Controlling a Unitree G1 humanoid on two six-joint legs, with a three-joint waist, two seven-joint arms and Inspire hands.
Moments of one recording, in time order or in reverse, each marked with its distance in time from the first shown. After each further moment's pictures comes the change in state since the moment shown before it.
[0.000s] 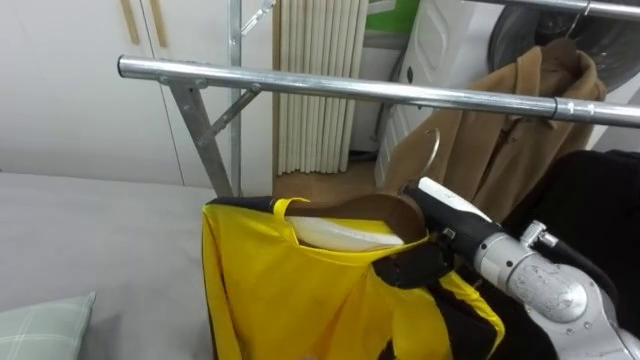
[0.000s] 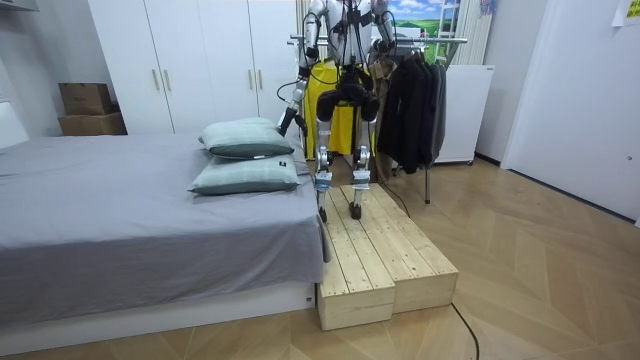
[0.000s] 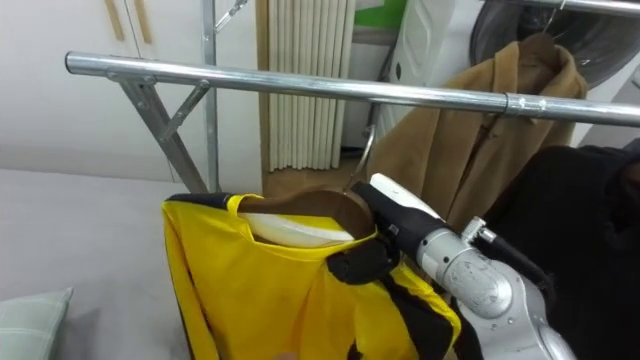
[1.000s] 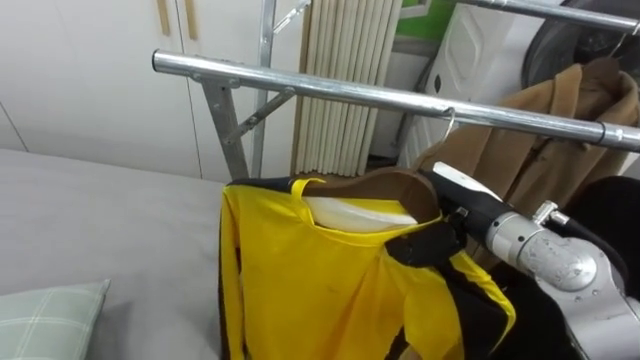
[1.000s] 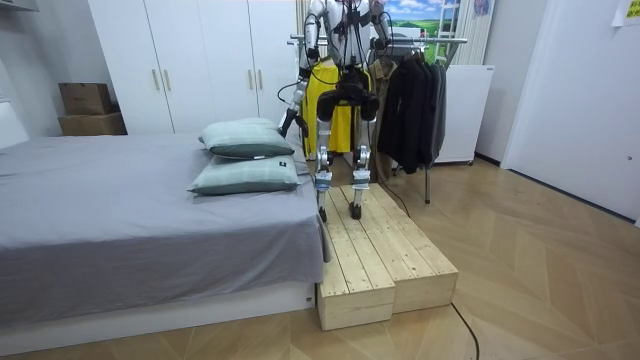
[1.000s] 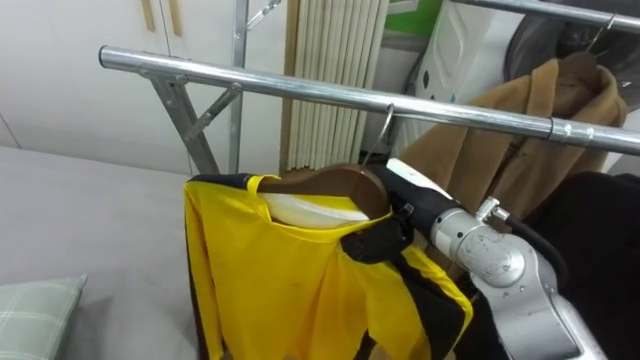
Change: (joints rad) left arm 0.009 0.021 0.004 -0.022 0.003 -0.011 -0.006; right arm -0.150 -0.036 0.002 0.218 0.075 0.001 0.001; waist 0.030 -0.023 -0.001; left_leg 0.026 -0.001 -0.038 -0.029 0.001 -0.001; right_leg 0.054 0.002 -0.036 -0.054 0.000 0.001
